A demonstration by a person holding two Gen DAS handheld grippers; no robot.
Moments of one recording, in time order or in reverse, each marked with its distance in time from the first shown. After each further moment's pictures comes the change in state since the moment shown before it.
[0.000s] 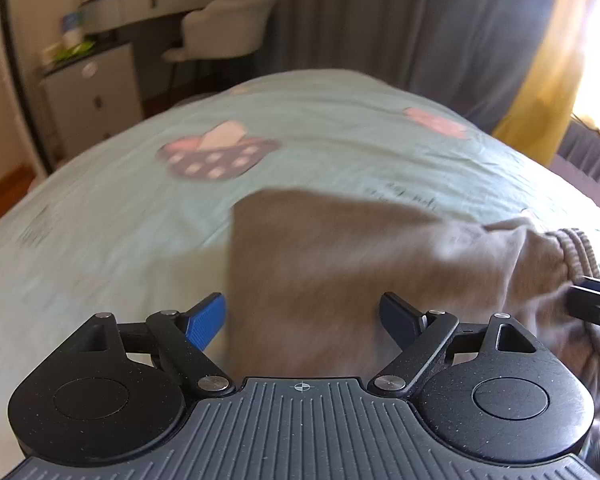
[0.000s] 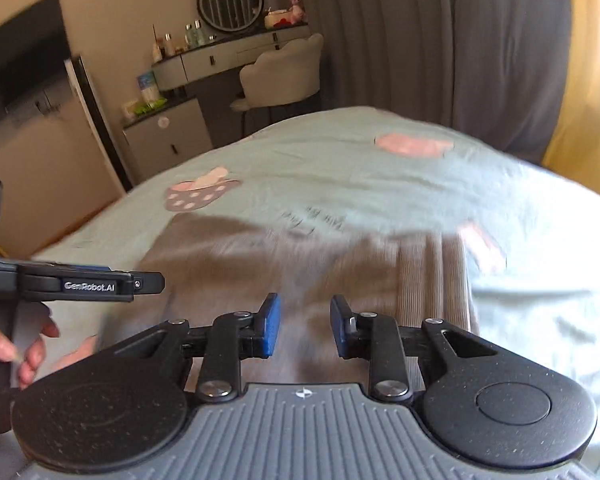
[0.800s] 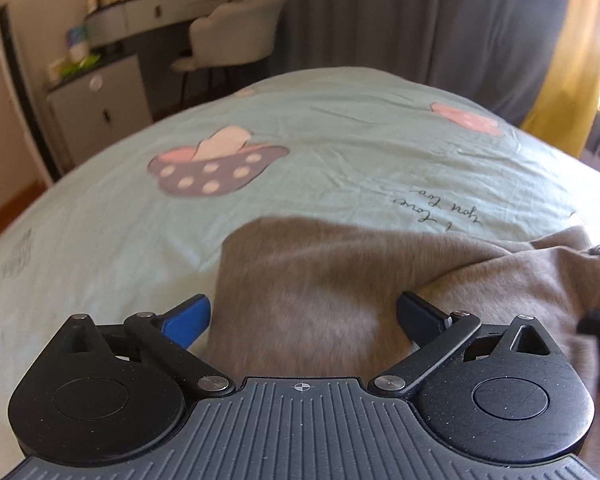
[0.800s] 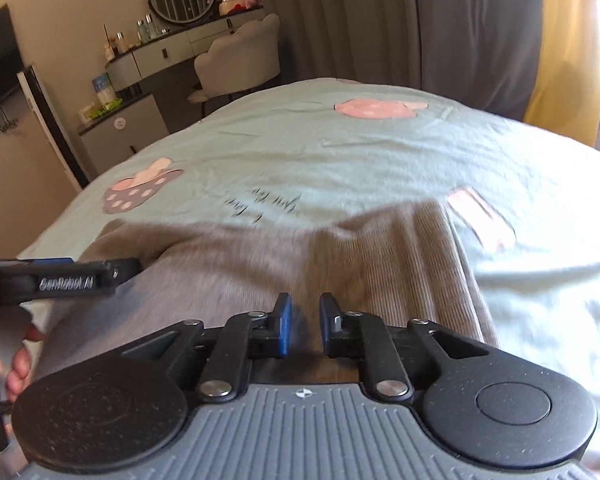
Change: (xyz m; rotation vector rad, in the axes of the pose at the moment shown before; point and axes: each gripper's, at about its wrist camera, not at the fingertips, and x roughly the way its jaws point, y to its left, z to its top) left arm 0.050 0.002 0.004 -0.001 -0.011 0.078; right arm 0.055 -0.039 -0.015 0.137 0.031 -0.043
